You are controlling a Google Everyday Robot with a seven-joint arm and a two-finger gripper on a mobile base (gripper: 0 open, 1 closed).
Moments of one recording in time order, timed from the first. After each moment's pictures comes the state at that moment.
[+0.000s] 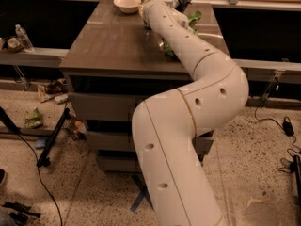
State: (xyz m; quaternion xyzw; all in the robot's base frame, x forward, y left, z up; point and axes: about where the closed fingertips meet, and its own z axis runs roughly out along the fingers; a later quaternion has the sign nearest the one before) arm 1.024 0.000 0.906 -0.15 0.73 0.07 0.66
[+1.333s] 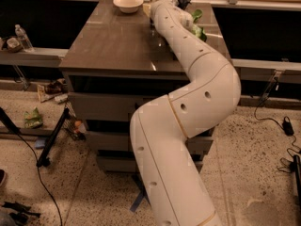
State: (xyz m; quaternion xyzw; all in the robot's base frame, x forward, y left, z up) arm 1.040 -0.040 0.903 -0.10 0.74 0.05 0.66
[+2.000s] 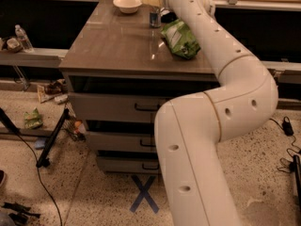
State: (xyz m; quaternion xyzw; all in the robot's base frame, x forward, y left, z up) arm 1.008 -0.060 0.966 -0.16 0.72 0.06 0.67
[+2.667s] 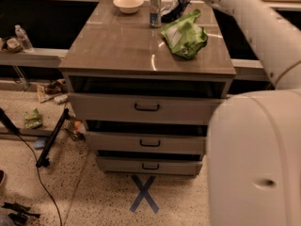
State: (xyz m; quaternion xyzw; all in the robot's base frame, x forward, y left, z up) arm 0.913 -0.102 1.036 -0.21 0.70 0.10 0.67
